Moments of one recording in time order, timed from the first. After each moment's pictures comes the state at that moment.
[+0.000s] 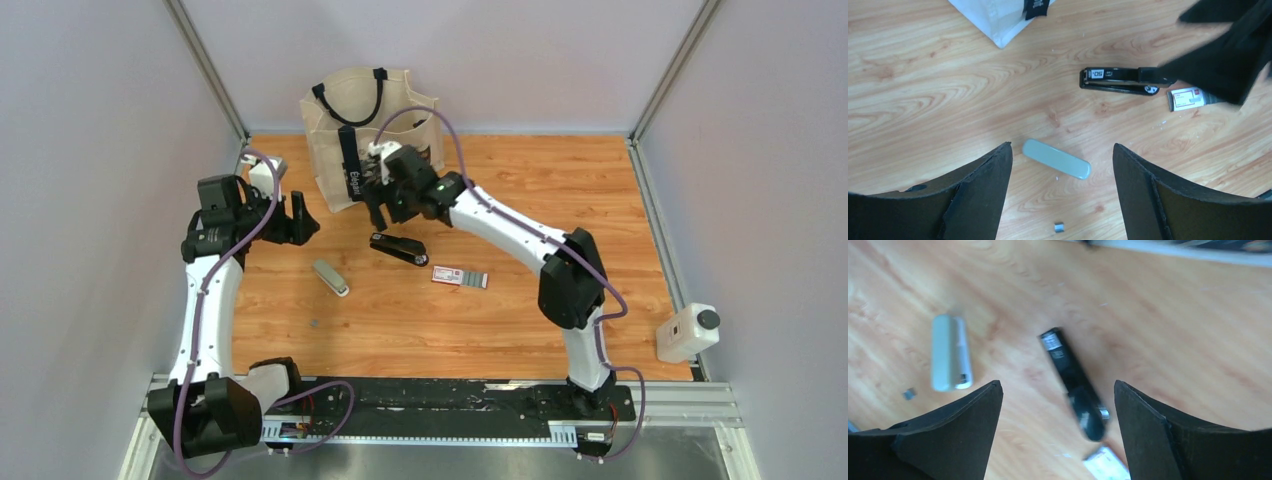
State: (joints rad) left arm 0.19 1.08 1.06 -0.67 0.57 0.16; right arm 0.88 2.05 1.86 -0.55 0.02 0.25
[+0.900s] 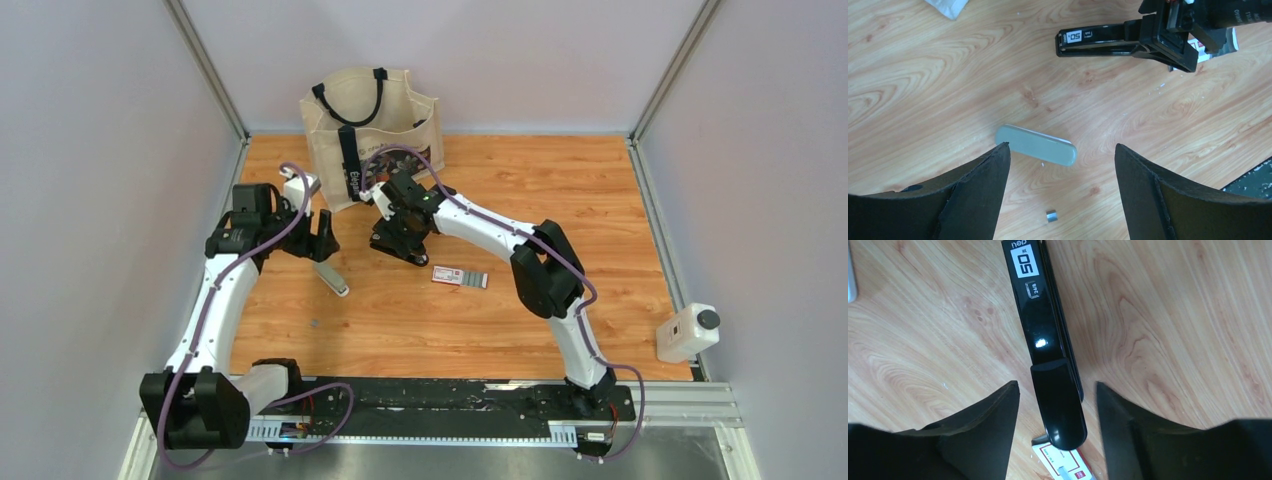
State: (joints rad) left arm 0.02 1.10 0.98 -0.68 0.49 0.22; right arm 0.82 2.16 1.85 -0.70 -0.02 -0.13
